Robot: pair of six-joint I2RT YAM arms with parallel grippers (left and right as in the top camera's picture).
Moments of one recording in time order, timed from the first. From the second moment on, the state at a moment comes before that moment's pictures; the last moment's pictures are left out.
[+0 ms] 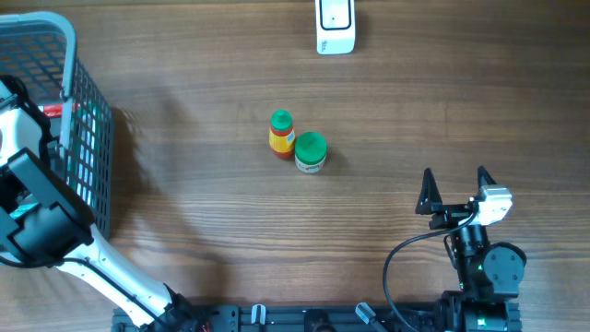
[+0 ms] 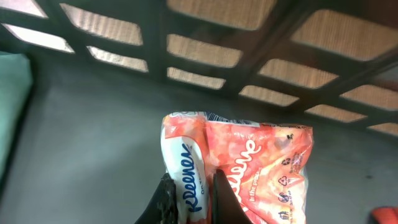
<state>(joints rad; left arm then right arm) 0.64 2.17 1.59 -0.65 -0.54 -1.17 -0.06 0.02 0.01 0.00 -0.12 0.10</state>
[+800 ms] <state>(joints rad) 0.64 1.38 1.55 -0.86 -0.24 -1.15 -0.06 0.02 0.01 0.00 -0.12 0.10</state>
